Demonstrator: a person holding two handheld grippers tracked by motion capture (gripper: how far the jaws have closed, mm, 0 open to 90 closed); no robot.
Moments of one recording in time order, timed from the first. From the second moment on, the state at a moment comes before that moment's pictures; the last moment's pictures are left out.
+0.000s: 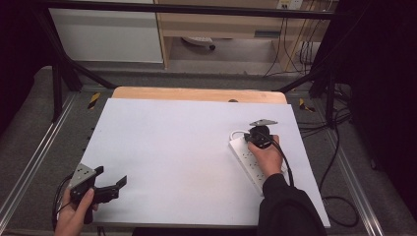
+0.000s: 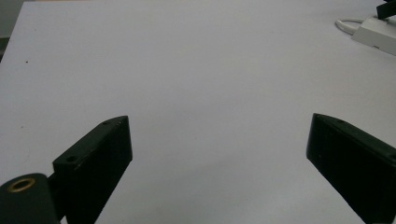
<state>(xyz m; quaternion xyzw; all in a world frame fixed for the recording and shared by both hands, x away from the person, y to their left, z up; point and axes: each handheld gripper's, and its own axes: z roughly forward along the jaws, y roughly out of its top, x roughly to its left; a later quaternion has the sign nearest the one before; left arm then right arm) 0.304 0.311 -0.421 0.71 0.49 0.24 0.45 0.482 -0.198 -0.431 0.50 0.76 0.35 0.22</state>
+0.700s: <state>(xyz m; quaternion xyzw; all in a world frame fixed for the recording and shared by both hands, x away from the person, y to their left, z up) 0.304 0.311 -0.421 0.71 0.49 0.25 0.44 0.480 -0.199 -0.427 0.50 0.75 0.36 0.22</state>
